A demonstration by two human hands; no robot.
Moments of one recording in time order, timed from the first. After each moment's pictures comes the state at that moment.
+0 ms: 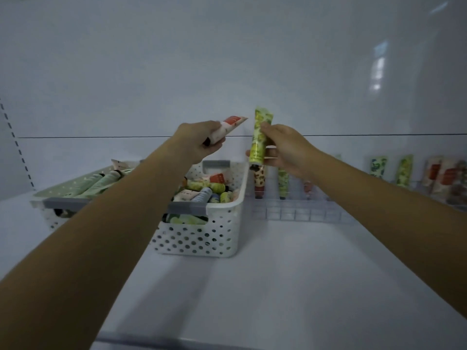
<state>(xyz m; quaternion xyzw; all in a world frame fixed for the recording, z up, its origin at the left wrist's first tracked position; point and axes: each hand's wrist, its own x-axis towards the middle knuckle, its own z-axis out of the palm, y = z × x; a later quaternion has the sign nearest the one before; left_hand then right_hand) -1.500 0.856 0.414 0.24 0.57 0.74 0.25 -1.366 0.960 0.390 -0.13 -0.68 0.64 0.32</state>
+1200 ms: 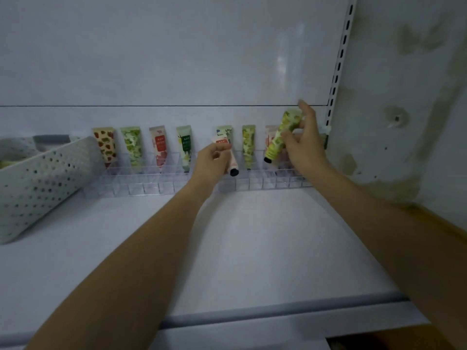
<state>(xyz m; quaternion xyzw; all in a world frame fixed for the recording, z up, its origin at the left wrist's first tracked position) -1.244 1.064 0.296 0.39 0.61 0.66 0.21 -1.088 1.144 0.325 -0.28 -0.73 0.30 0.55</state>
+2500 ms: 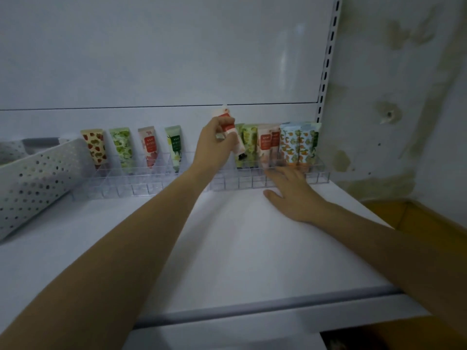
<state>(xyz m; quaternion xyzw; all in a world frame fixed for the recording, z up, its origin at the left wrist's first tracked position) -1.219 1.072 0.325 0.50 0.57 0.65 0.08 -1.049 1.123 0.268 -0.35 -0.92 0.04 0.16</state>
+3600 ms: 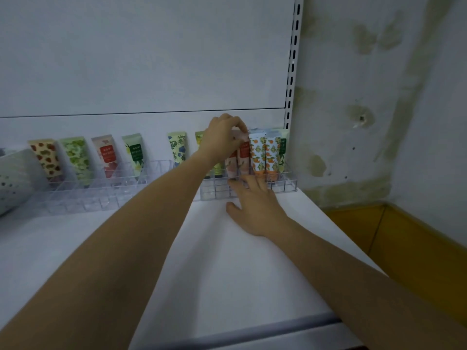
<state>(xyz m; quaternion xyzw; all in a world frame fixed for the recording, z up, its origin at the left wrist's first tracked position) -1.191 1.167 0.341 0.65 0.66 0.35 -0.15 -1.049 1.126 0.264 -0.34 -0.92 0.07 0.21</state>
